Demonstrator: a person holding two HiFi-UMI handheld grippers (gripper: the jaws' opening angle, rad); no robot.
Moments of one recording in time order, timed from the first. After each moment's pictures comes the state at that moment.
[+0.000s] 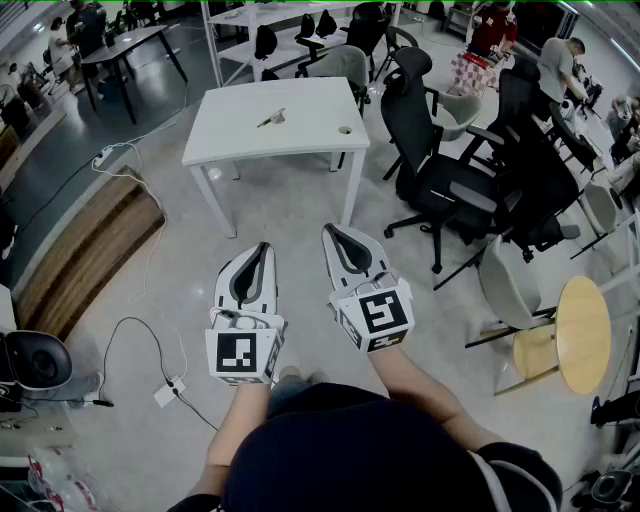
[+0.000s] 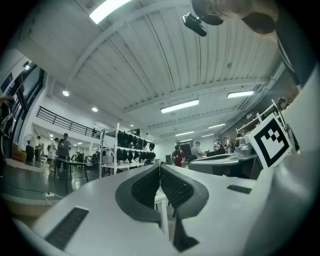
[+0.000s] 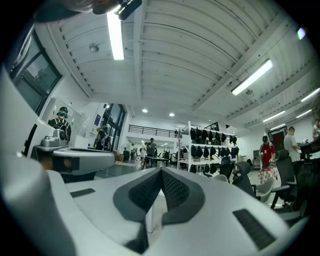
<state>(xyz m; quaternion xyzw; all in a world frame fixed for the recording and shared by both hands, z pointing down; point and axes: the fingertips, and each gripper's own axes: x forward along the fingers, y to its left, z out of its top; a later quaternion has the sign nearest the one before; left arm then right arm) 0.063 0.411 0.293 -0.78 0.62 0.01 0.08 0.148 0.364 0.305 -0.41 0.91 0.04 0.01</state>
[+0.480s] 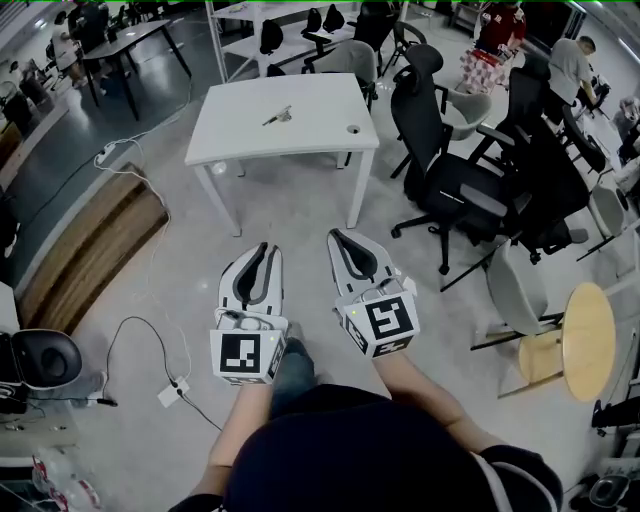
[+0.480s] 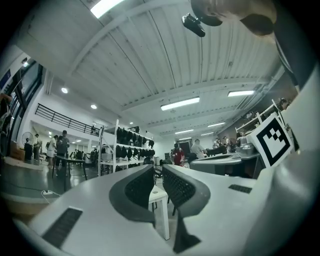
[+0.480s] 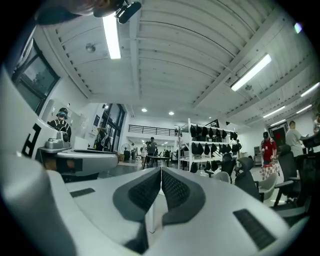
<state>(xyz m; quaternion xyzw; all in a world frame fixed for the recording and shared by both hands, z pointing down) 0.049 0.372 0.309 -0.79 0.61 0.01 0.07 0.136 0.330 0.323 -0.40 0.92 0.02 0.01</state>
